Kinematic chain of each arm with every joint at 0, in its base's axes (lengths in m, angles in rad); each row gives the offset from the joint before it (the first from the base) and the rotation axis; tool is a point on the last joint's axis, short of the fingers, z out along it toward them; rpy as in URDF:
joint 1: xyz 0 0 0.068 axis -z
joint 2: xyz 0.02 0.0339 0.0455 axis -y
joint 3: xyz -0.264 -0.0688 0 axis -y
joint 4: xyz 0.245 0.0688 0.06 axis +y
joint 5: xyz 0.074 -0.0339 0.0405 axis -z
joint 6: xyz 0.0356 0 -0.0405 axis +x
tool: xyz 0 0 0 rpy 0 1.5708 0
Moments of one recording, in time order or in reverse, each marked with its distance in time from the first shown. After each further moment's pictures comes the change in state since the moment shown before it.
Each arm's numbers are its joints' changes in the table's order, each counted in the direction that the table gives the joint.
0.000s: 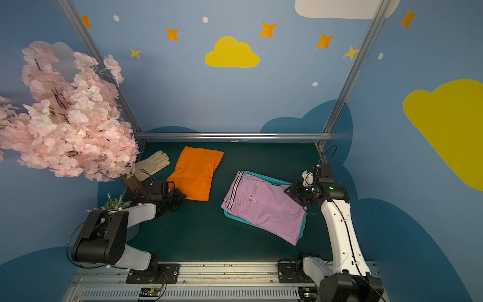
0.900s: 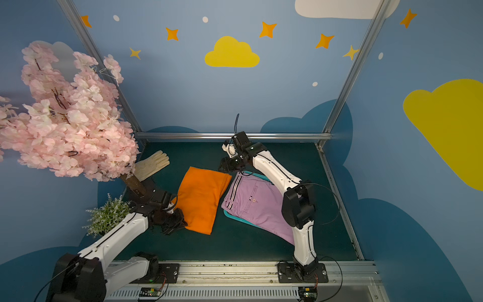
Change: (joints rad) left arm 0.146 0.398 0.040 0.868 0.068 0.113; right arm -0.637 -0.979 0.873 -0.164 0.051 -0.285
